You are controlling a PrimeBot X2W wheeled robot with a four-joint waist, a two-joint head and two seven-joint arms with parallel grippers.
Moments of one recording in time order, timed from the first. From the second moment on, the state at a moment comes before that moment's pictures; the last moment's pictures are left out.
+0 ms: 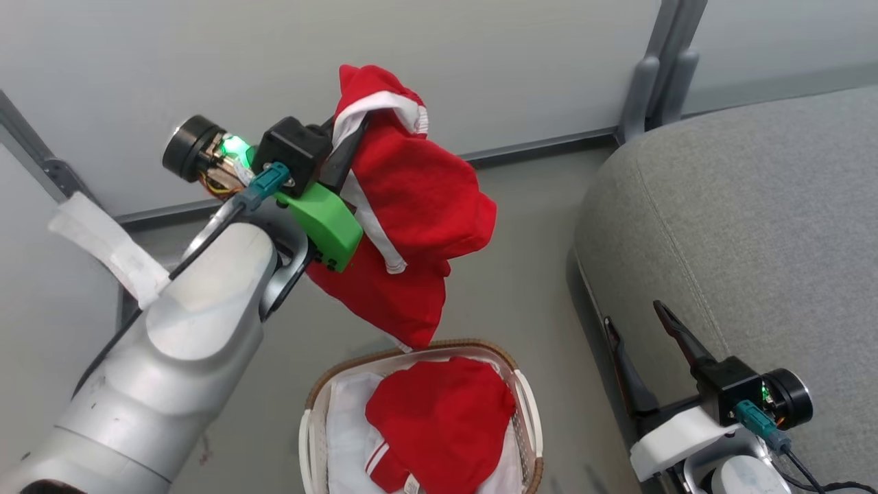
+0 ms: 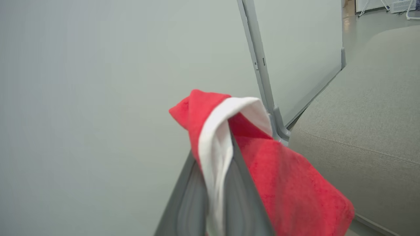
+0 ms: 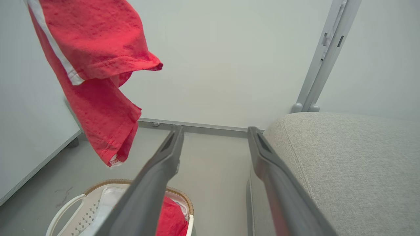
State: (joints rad) left arm -0.86 0.26 -0.74 0.56 -0.39 -0.13 -0.19; right arm -0.07 -0.05 0.10 0.18 0.02 0.13 -0.26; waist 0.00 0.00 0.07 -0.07
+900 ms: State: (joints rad) left arm -1.12 0.22 -0.89 0.51 -0.43 -0.13 -0.20; right arm -0.32 -0.05 0.37 0.39 0.22 0.13 -0.26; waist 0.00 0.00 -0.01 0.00
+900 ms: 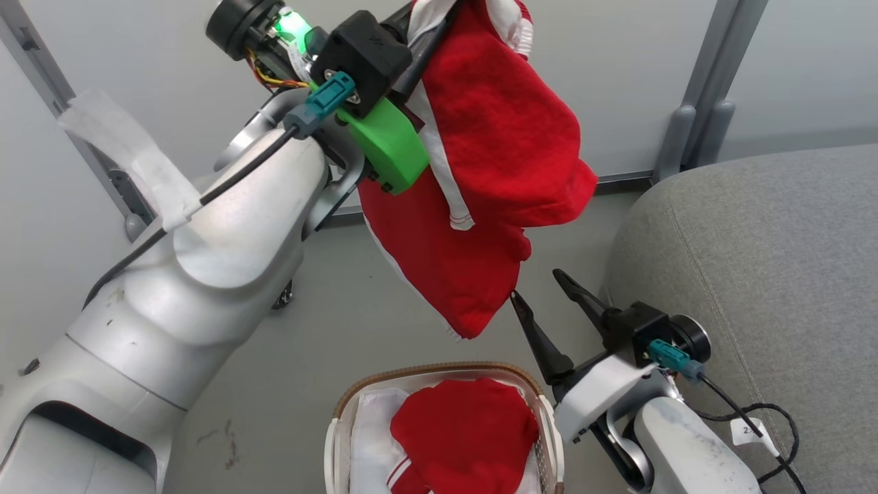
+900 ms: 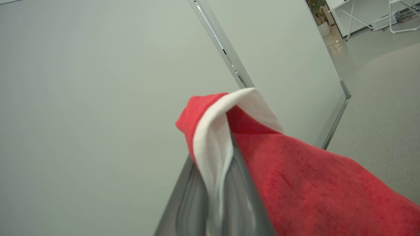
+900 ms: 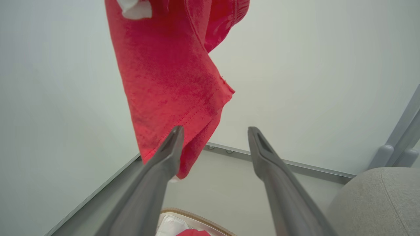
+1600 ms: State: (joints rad) left arm -1.15 0.19 -0.95 0.44 -0.44 -0.13 -0.21; right arm -0.51 -0.05 0.60 0.57 0.41 0.13 -0.26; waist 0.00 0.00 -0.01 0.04
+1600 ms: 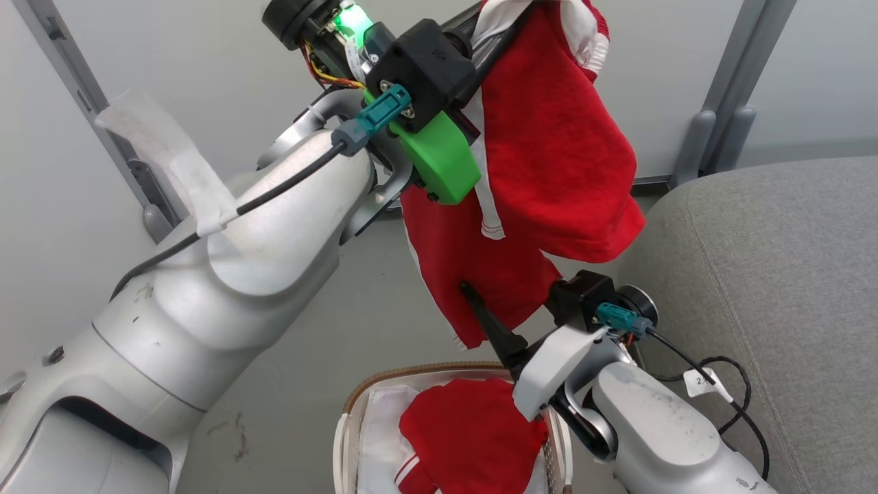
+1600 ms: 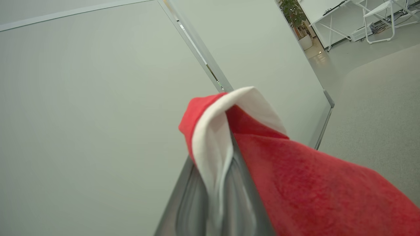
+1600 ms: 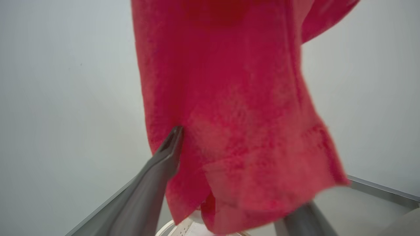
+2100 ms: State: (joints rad) left arm -1.11 0.20 -0.93 0.51 -0.49 -0.11 -0.20; right arm -0.51 -0.05 0.60 0.49 0.35 0.13 -0.26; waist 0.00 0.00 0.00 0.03
